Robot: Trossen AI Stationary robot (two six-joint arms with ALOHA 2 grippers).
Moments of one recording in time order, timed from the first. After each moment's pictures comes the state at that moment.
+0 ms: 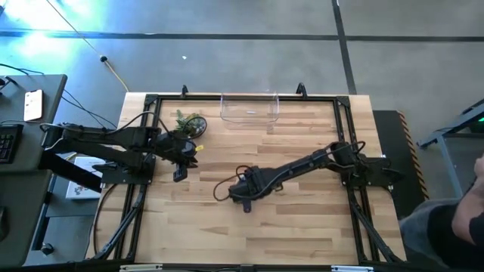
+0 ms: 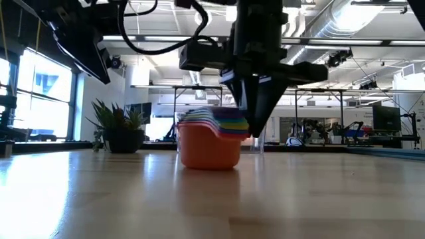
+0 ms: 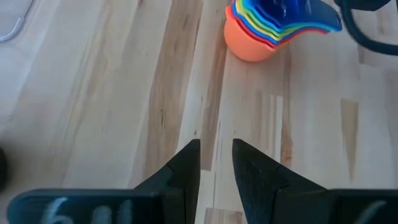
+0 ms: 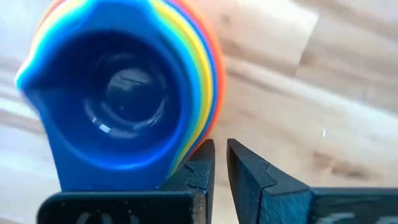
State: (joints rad) left arm 0.03 0.94 0.69 -0.66 0.07 -0.21; right arm 0.27 2.18 1.78 -1.10 0.11 1.51
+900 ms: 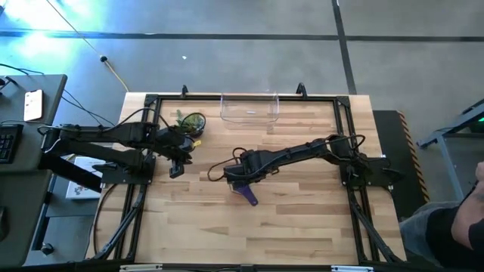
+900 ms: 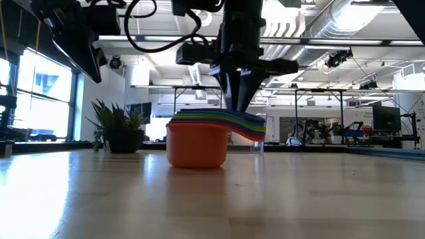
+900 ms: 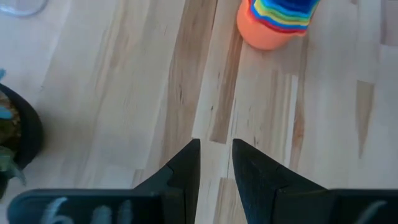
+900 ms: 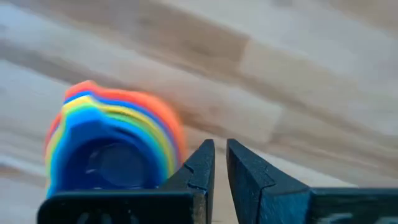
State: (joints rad) left arm 0.09 0.93 0.76 -0.84 0.08 -0.16; right arm 0.15 2.18 1.89 -1.20 0.17 1.36
